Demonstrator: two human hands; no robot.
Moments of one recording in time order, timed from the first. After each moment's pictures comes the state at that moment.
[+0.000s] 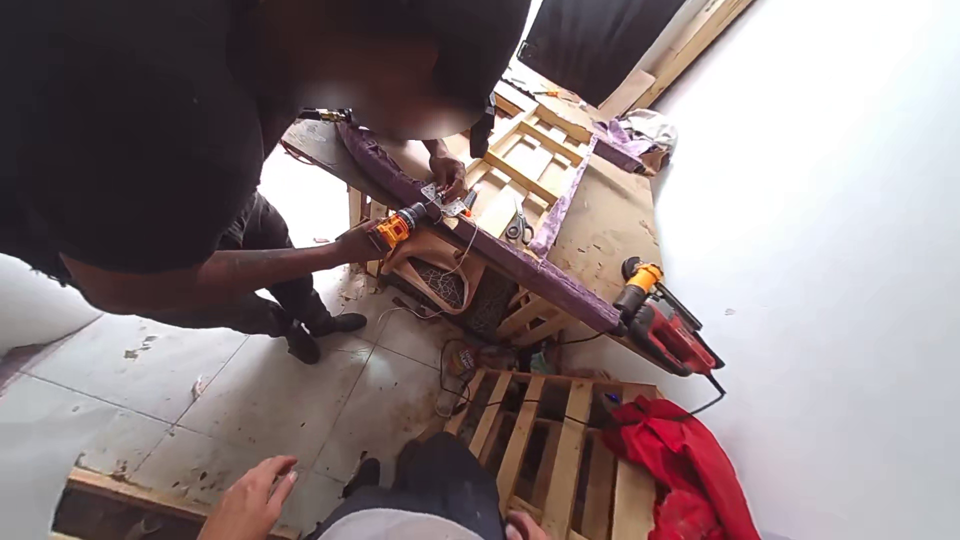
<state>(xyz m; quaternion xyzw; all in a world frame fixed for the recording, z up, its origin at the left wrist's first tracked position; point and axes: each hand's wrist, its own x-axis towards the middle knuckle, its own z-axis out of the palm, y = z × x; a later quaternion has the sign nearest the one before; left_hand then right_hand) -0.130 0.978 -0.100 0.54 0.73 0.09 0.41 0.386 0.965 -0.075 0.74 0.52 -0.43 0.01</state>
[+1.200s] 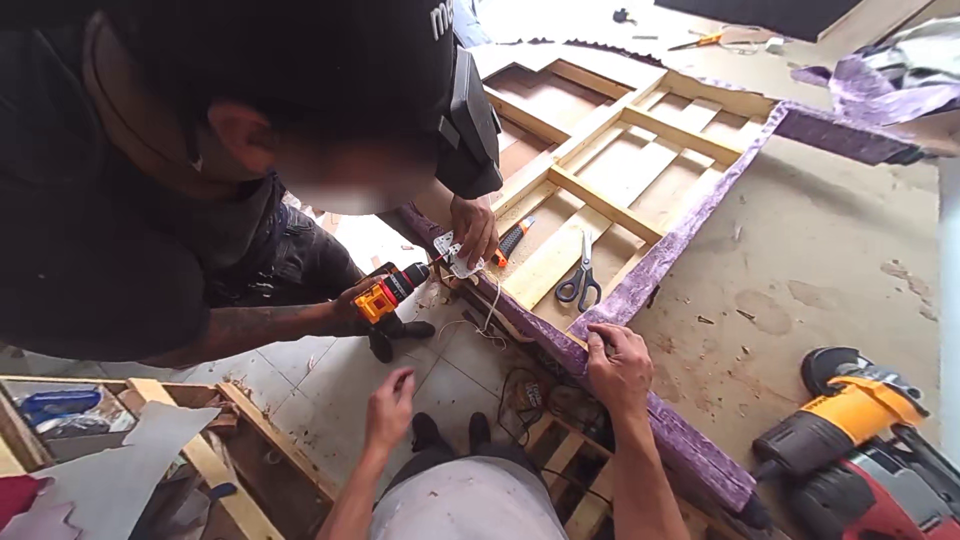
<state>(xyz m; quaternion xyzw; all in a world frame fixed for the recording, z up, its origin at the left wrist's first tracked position) 0.048 1.280 -0.053 0.41 0.80 0.38 0.21 0.378 1.504 0.013 0.56 0.74 -0.13 -0.33</state>
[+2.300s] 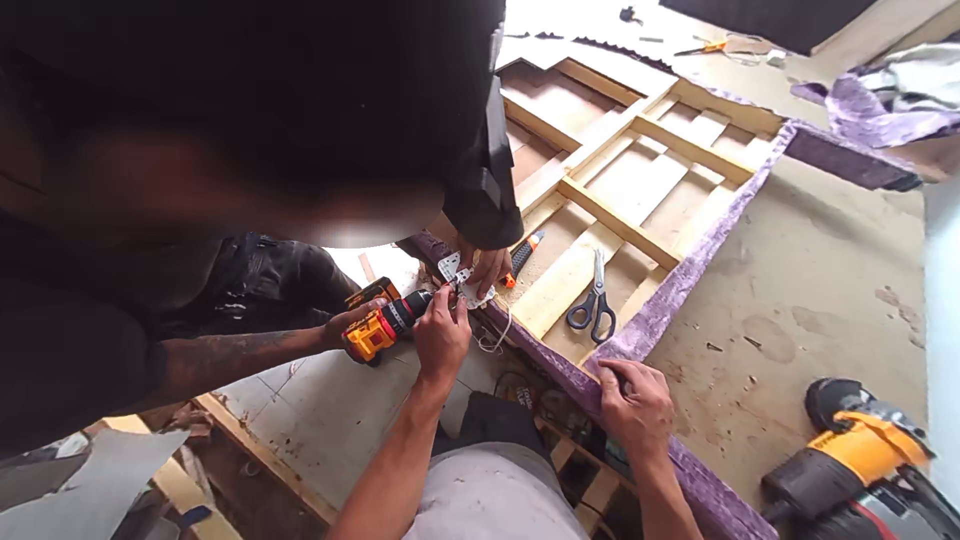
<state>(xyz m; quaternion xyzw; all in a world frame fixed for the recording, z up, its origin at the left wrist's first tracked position) 0.061 1.481 0.023 0.43 0.81 0.39 -0.02 0.369 1.507 0.018 0.57 0.76 -0.09 -0.30</state>
